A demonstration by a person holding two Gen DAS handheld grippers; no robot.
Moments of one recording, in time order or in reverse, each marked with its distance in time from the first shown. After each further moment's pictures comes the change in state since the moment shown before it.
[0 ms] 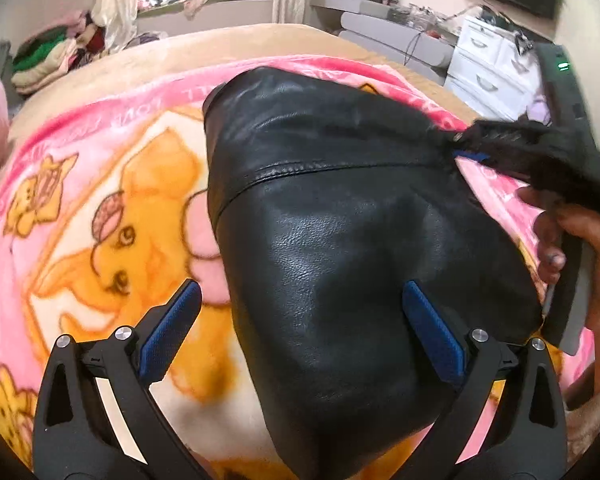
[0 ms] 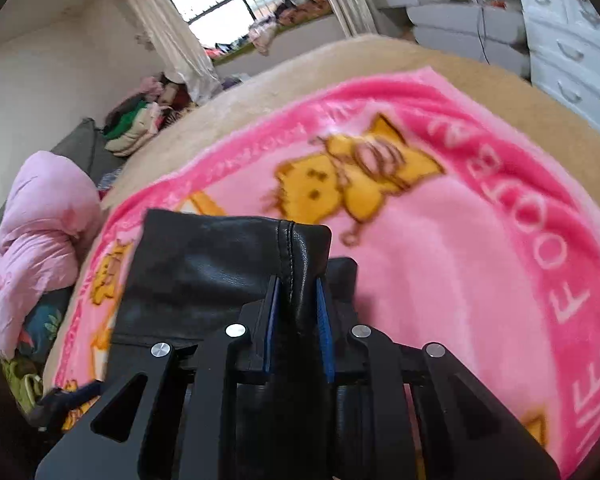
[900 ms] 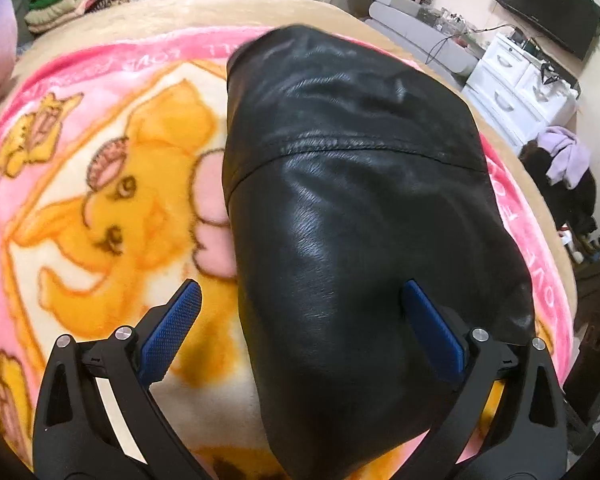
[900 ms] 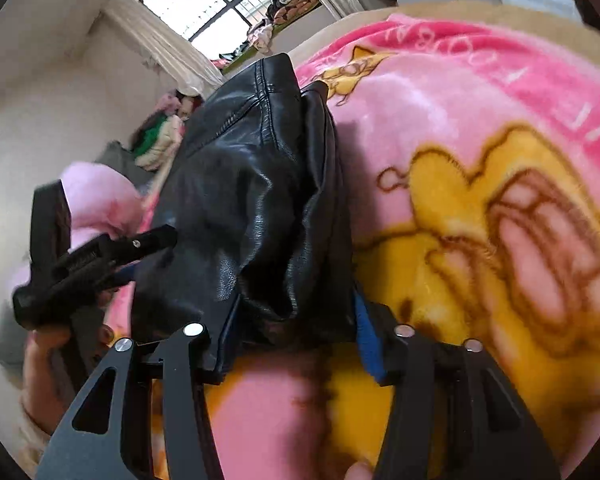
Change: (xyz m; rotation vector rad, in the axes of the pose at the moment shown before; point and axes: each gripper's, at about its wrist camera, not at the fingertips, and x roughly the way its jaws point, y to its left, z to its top) left arm 0.014 0.038 -0.005 -0.188 0.085 -0.074; right arm -0.087 -0.006 -0.163 0.147 -0.011 0.141
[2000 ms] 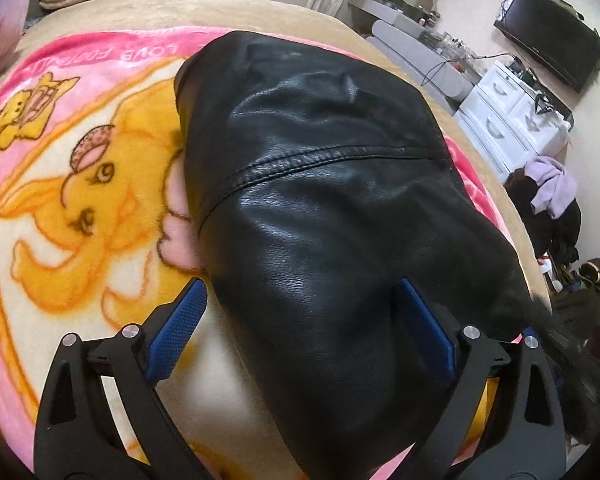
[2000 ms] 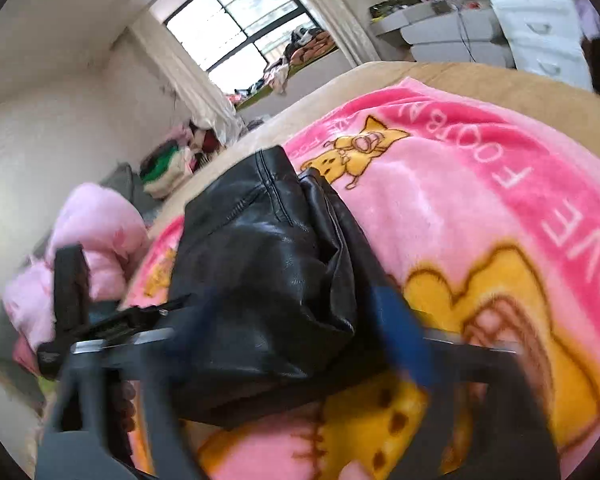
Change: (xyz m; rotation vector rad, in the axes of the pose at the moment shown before) left arm -0.003 -0.018 -0.002 -0.077 -0.046 -0.054; right arm -0.020 0.006 0.045 -0.101 -0.157 -0.002
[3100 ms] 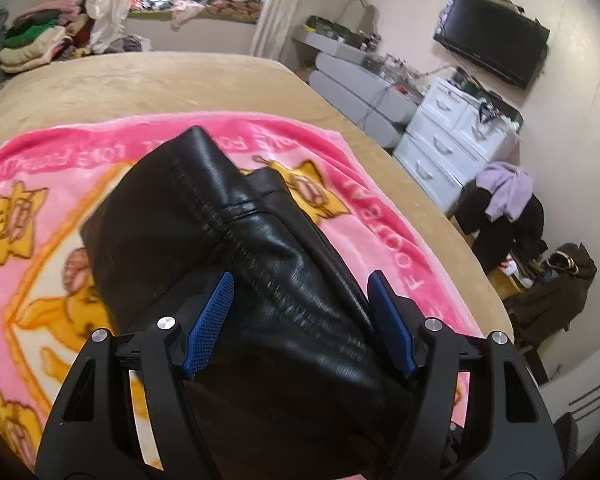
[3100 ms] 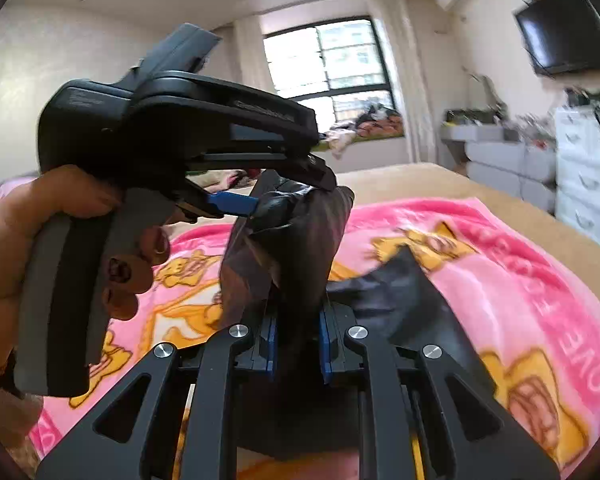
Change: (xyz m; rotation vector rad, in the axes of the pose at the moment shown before) left arm -0.068 -0.067 0.069 0.149 -0.105 -0.112; right arm -0.018 0.115 -0.022 -0.390 -0.244 0.015
